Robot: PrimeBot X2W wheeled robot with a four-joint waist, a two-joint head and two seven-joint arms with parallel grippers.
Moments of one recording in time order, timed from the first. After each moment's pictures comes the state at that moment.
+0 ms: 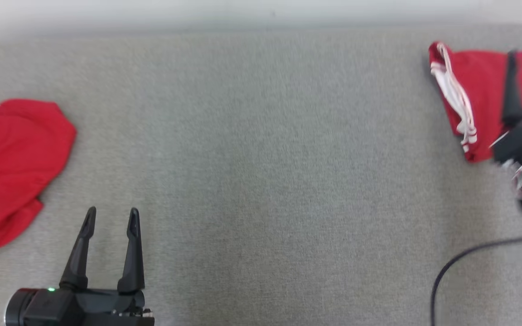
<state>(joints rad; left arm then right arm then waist) -0.11 0.09 -0.06 -0.17 -0.13 0.05 -0.26 -0.78 -0.42 0.17 0.61 0.27 0.13 -0.26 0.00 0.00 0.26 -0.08</state>
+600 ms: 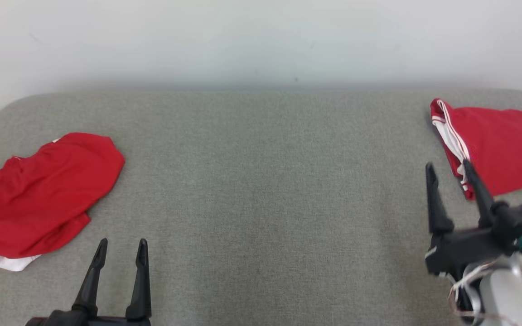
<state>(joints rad) -0.03 0.07 -0.07 -0.11 -0.13 0.04 -0.26 -0.32 -0.24 0.16 0.25 0.16 0.13 -0.26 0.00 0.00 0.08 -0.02</state>
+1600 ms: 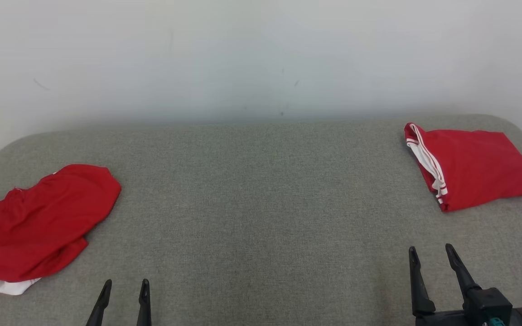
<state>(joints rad) 0.04 0.07 -0.06 0.00 -0.10 0.06 -0.26 0.00 -0.05 0.06 0.10 -0.06 0.13 -0.26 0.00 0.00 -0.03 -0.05</state>
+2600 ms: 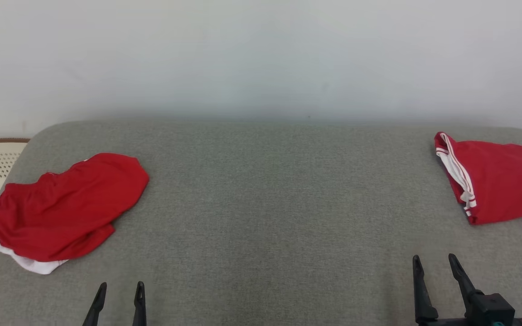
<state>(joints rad) 0.04 0.08 -0.05 0.02 -0.09 0.07 -0.26 0.00 -0.05 0.04 0.15 -0.04 0.13 -0.25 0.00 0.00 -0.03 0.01</state>
